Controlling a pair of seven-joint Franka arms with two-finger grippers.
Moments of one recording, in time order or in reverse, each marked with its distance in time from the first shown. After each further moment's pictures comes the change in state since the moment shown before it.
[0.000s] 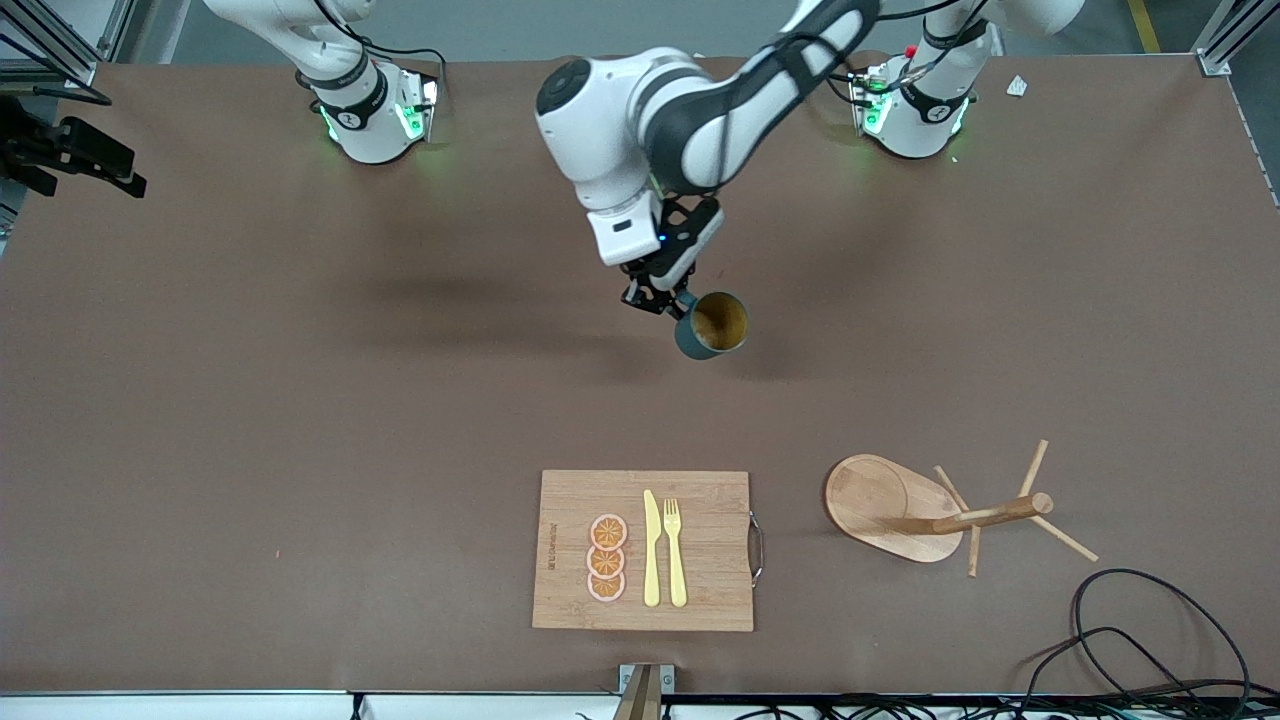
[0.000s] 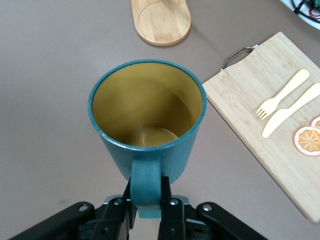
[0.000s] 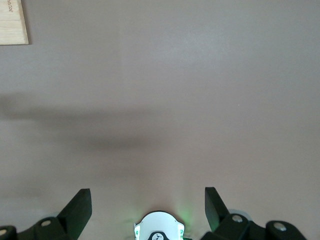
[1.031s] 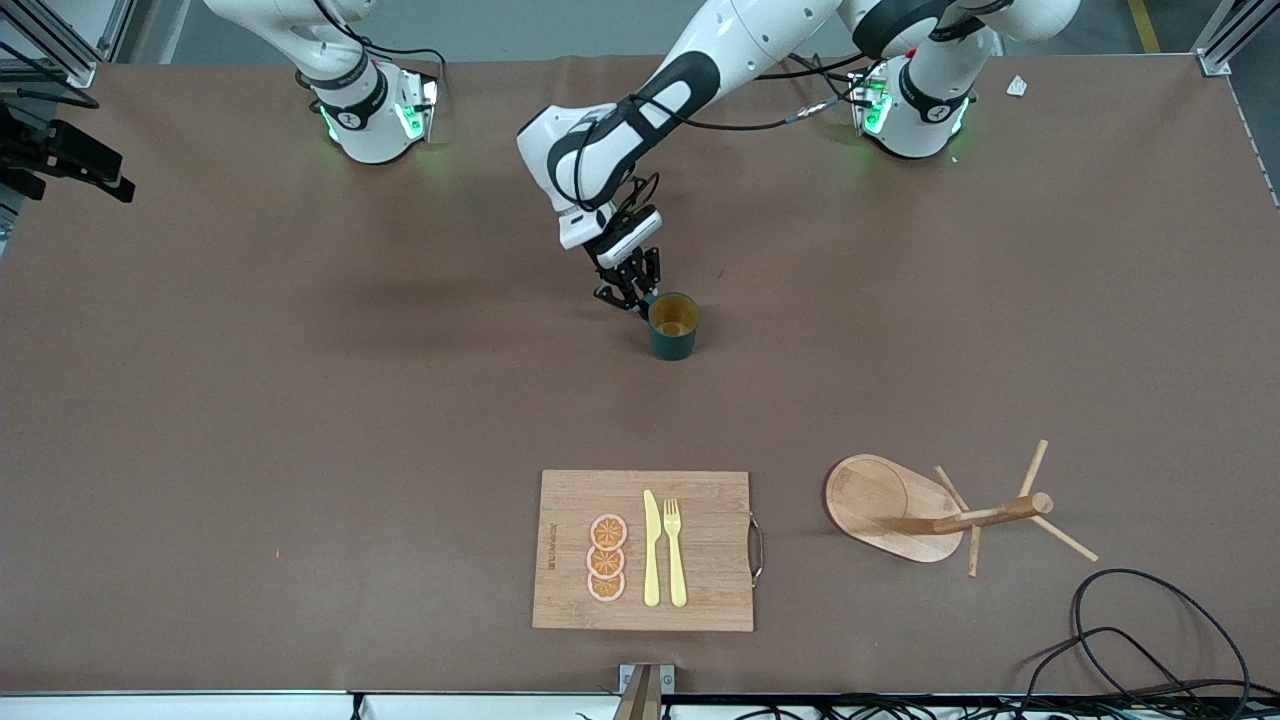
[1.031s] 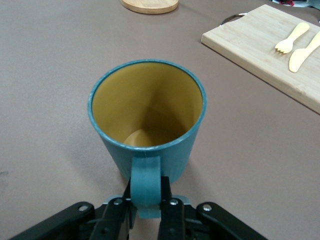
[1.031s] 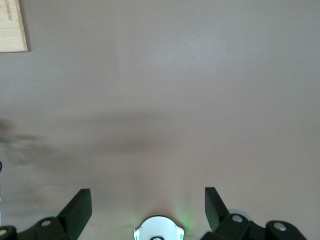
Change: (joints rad) left arm -0.289 0.379 0.004 -0.056 0.535 0.010 -0.532; right arm -0.005 0.000 -0.012 0.000 0.000 0.015 -0.005
